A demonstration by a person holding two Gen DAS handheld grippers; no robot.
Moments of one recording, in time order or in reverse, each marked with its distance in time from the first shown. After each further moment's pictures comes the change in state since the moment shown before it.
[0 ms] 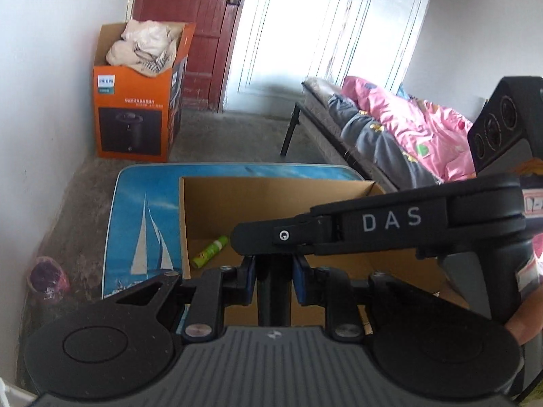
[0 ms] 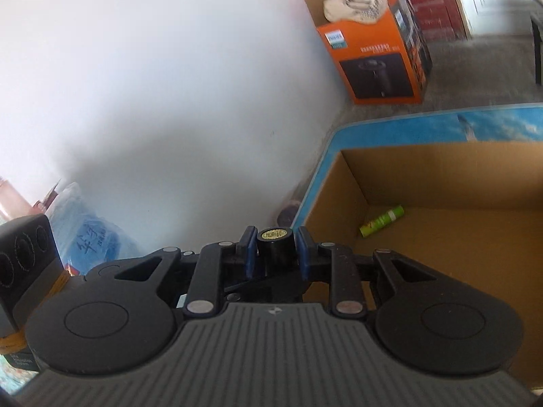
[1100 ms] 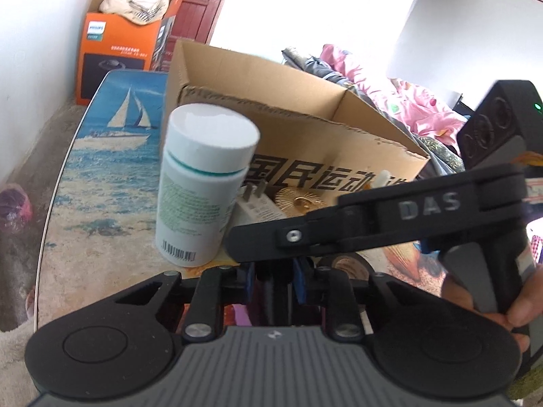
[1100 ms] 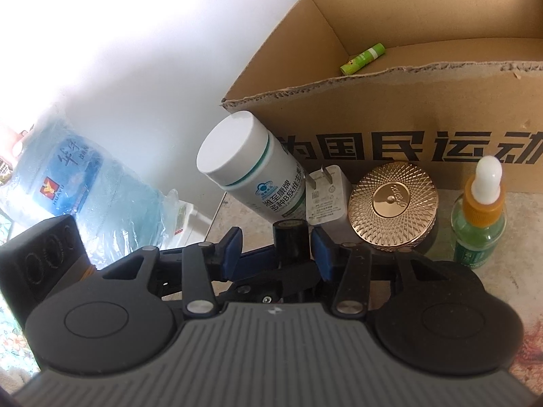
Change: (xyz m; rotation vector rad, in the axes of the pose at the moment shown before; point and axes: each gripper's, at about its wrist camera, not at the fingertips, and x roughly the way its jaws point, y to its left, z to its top) left arm -0.022 0.006 -0.170 -0.042 0.012 -0.137; right arm 0.013 -0.007 -0.176 0.024 0.079 -0.021
